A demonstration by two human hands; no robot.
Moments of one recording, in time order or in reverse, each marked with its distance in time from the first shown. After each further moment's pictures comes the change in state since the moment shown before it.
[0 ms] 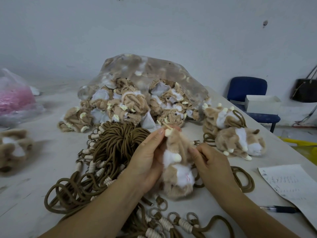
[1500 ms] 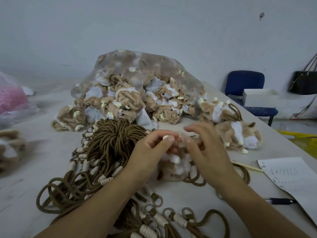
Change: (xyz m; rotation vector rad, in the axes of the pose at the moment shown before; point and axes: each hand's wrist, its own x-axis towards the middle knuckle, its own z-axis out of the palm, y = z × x) left_hand -0.008 -0.006 0.001 0.650 -0.021 0.258; right_hand 0.009 -0.012 -0.015 0.134 -0.052 -0.033
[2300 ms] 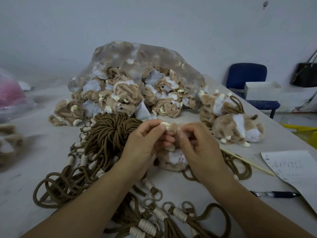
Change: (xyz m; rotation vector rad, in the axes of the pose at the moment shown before) left_hand 0.007 0.002 -0.002 -0.287 0.078 -0.145; right_hand -0.004 -0.007 0.020 0.017 0.102 -0.065
